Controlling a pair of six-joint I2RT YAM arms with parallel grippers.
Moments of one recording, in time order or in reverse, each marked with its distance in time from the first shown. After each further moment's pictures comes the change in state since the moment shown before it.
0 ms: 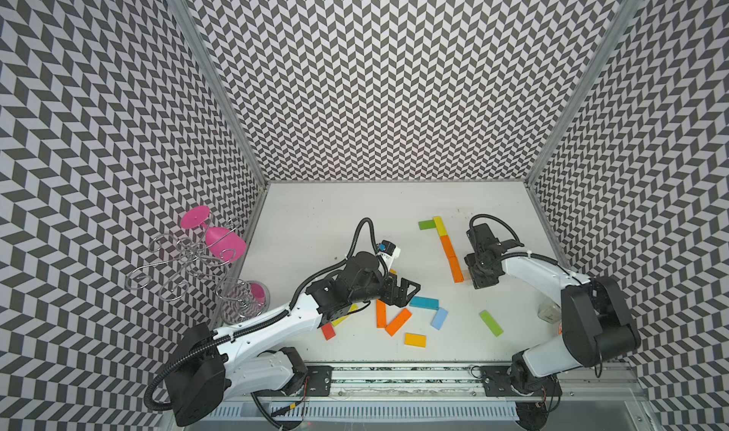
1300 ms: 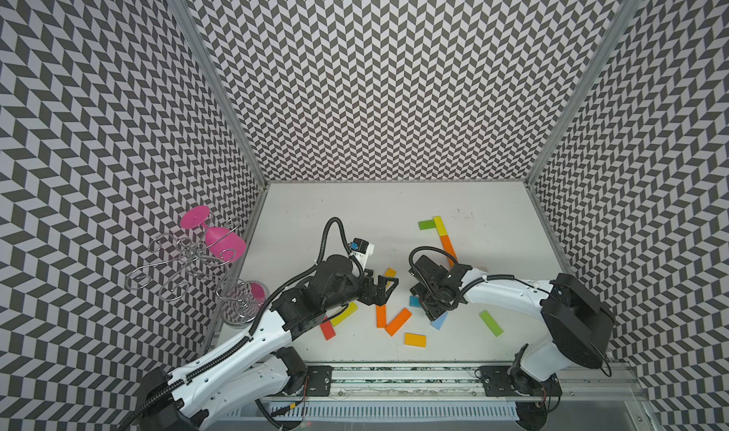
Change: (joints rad) left arm 0.077 -0.272 -0.023 -0.215 -0.108 0.017; right arm 0.570 0.110 0.001 0.118 -0.158 0.197
